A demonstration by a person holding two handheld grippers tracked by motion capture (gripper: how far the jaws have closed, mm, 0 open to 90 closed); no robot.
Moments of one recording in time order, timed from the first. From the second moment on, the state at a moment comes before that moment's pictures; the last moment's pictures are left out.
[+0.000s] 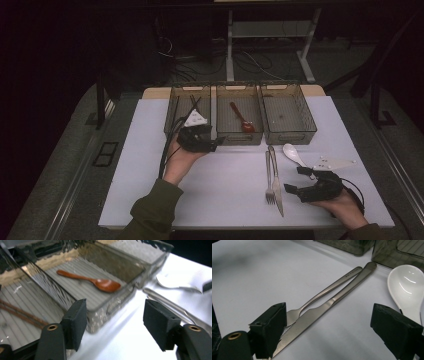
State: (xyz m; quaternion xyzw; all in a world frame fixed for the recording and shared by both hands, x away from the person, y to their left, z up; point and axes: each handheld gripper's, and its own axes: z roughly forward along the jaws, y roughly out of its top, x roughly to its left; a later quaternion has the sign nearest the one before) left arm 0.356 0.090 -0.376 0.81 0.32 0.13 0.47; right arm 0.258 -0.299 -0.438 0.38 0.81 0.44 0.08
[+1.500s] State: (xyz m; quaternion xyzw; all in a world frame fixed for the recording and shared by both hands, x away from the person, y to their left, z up) left arm 0.273 0.149 -0.436 0.84 0.30 0.09 0.44; right arm 0.312 -0.310 -0.408 0.41 0.80 0.43 0.10
